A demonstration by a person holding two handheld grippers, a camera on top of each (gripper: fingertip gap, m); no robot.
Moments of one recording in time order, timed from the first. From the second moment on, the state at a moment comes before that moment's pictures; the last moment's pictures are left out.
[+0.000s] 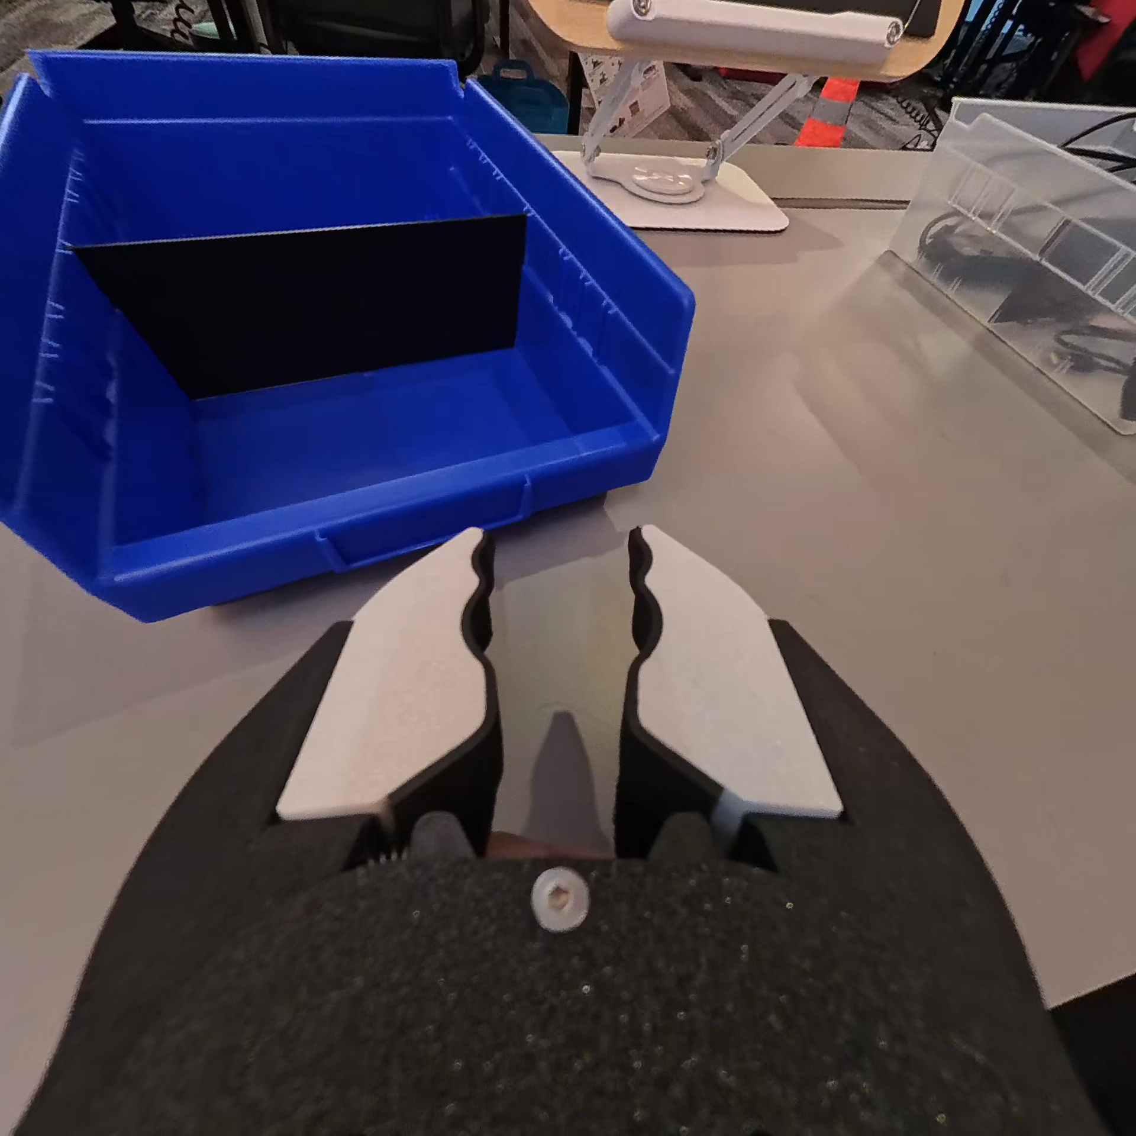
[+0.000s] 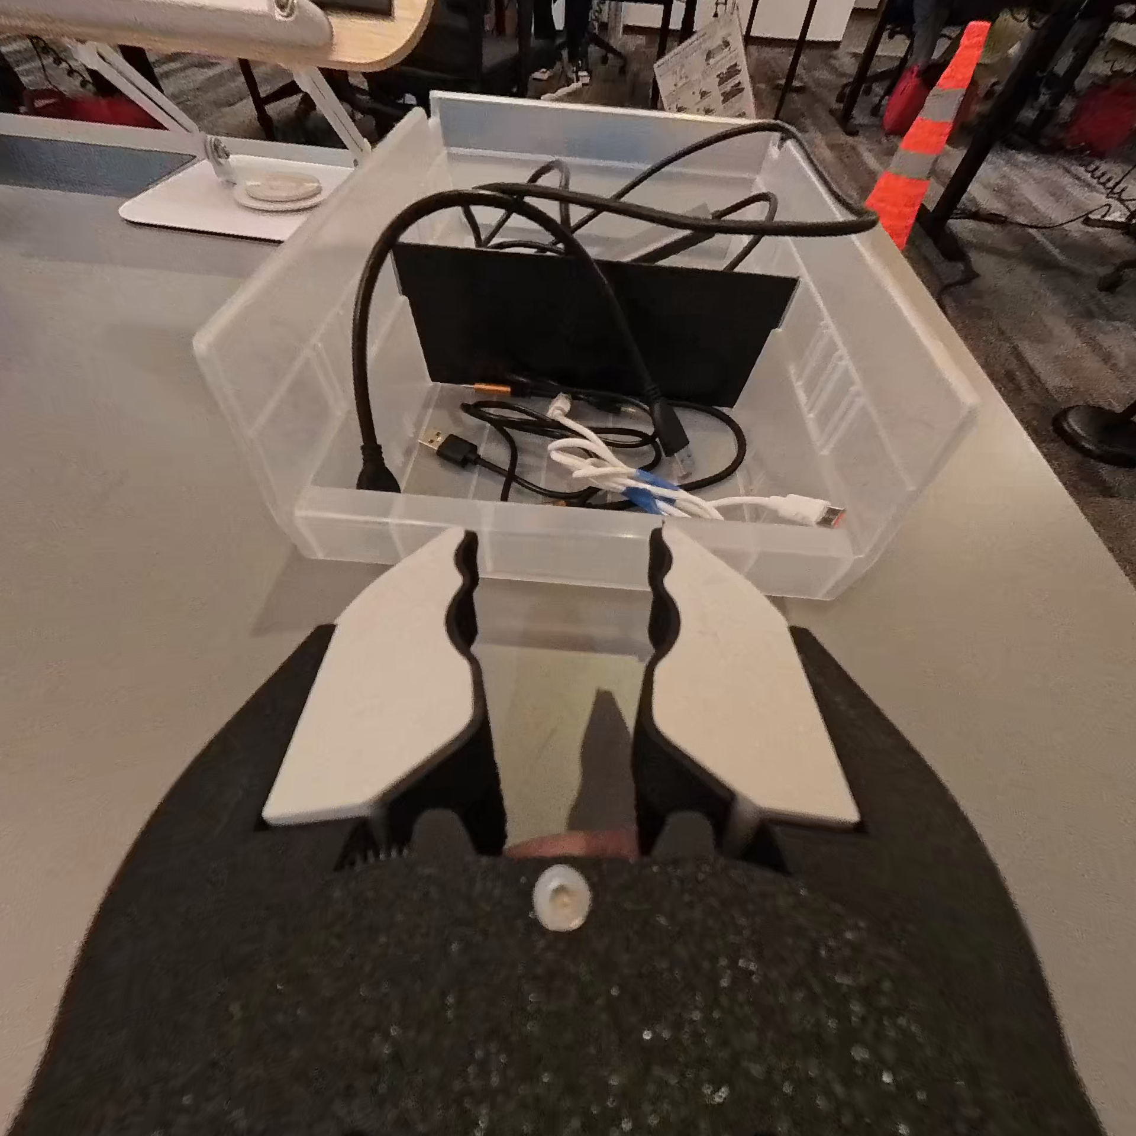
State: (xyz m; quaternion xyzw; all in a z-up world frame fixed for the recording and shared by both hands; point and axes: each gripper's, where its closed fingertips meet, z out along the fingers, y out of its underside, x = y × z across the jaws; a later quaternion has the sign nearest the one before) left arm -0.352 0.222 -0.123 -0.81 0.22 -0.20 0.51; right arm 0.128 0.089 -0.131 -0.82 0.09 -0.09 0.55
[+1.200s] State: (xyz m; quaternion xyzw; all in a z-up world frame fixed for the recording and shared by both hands) left arm -0.179 0.164 -0.127 -0.74 0.39 -0.35 0.43; right arm -0.022 0.114 -0.087 -0.78 -0.05 0.00 0.63
